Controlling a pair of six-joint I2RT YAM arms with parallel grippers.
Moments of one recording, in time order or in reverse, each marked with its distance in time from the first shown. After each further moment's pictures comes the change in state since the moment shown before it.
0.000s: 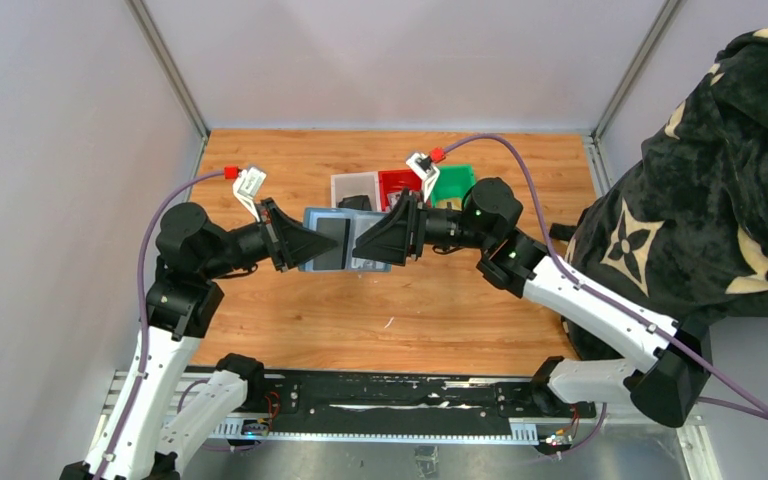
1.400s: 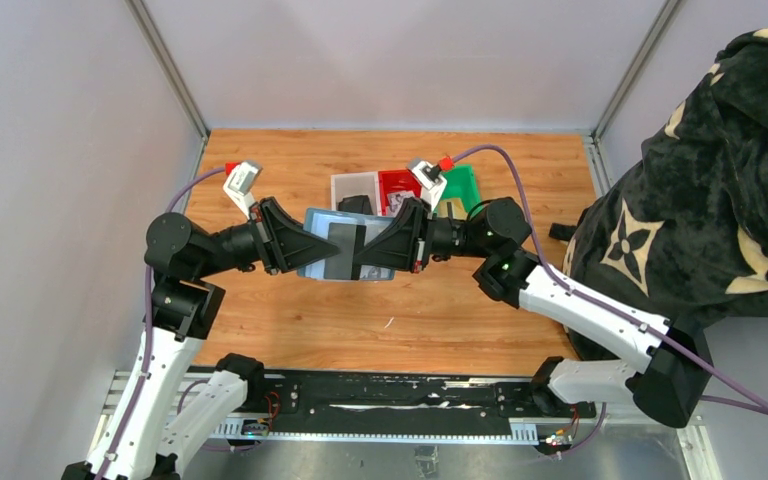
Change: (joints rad) left arm 0.002 -0.013 -0.040 0.319 0.182 -0.355; right arm 0.033 0.003 -0.113 0.373 -0.072 0.175
